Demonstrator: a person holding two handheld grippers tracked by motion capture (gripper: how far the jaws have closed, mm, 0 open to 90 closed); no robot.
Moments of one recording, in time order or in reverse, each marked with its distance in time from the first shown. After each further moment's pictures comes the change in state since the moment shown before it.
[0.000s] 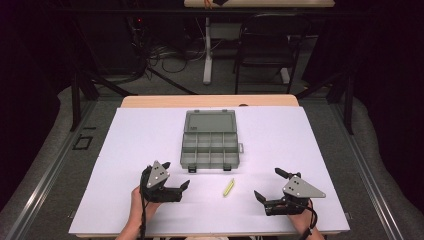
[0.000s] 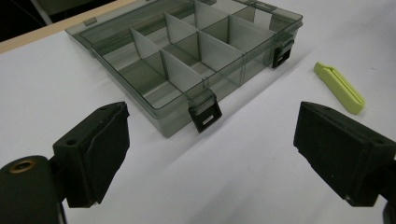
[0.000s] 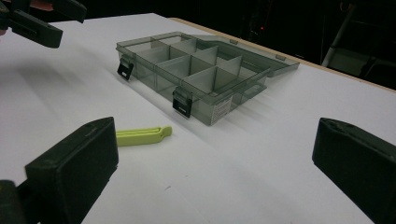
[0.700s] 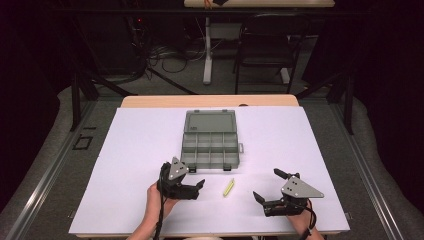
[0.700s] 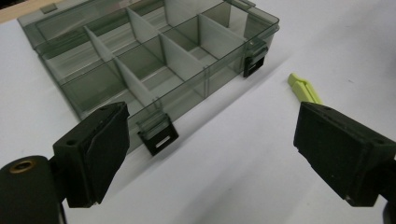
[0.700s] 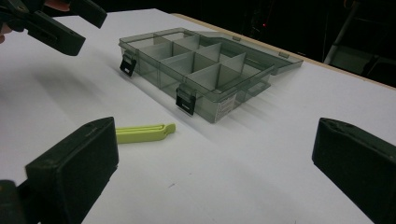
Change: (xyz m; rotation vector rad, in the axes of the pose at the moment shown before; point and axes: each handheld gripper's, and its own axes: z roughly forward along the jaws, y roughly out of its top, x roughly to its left) left arm -0.032 0.030 0.026 0.092 -0.029 -0.023; right arm 0.004 0.001 0.001 0.012 0.006 -0.007
